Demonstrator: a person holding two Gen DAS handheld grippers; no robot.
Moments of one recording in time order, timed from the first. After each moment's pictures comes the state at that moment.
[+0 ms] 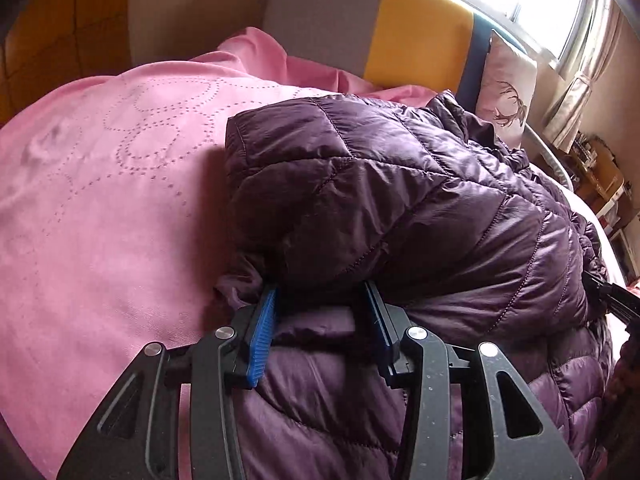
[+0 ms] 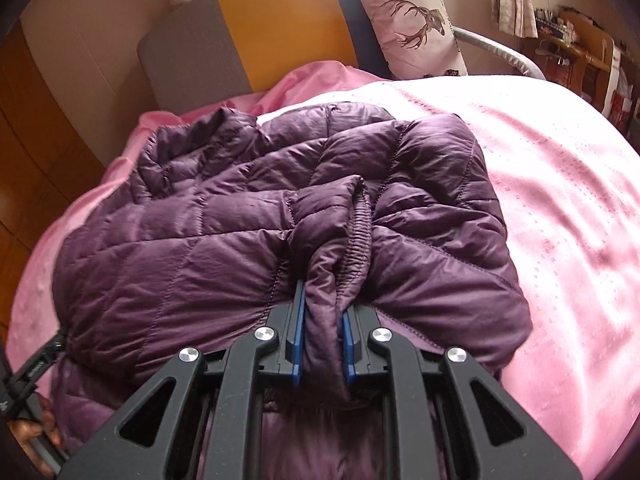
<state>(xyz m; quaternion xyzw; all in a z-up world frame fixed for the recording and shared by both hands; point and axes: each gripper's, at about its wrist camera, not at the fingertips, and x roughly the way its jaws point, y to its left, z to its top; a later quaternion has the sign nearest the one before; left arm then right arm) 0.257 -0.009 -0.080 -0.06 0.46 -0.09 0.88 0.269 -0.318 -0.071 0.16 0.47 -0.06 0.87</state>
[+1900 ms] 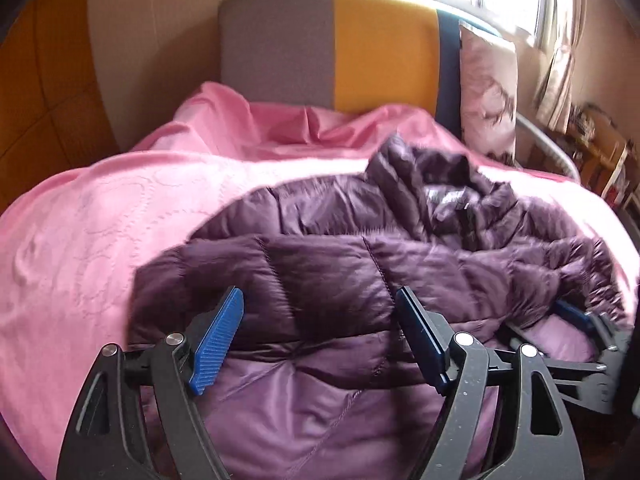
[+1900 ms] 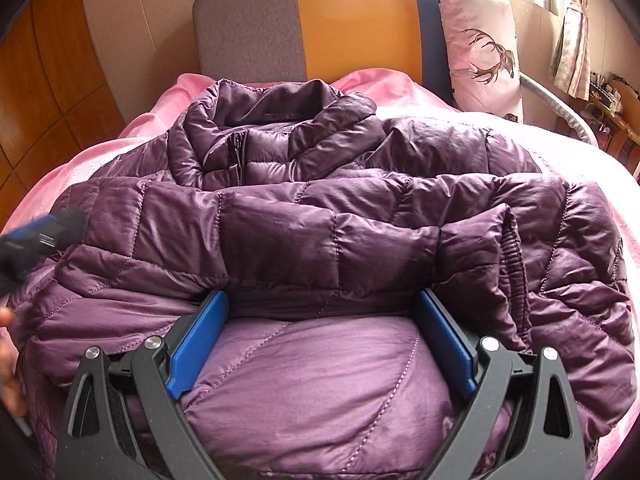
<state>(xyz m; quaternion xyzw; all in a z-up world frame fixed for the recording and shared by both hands) 0.322 -0.097 -0.047 0.03 0.42 -0.09 0.90 0.335 -0.246 -0.112 0.07 0.45 0.01 0.89</state>
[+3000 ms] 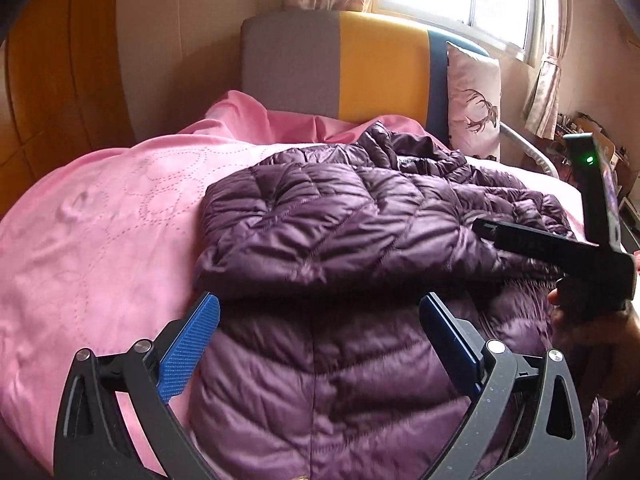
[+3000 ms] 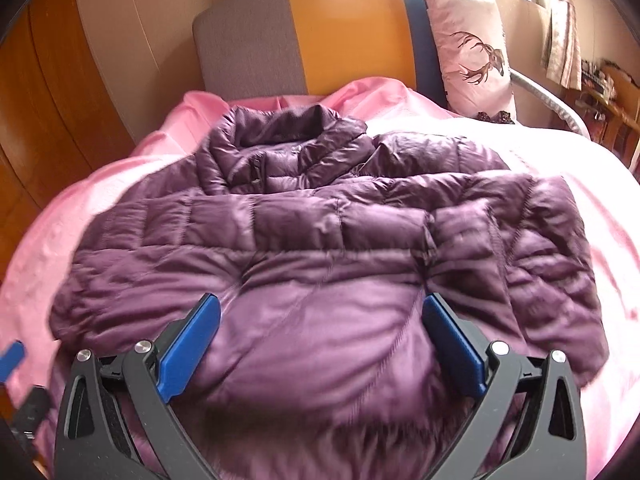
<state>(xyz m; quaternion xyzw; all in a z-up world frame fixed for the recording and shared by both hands) 0.175 -0.058 -0.024 0.01 0.38 -0.09 0.92 0.296 -0.250 -0.075 0.10 0.43 0.01 0.90</state>
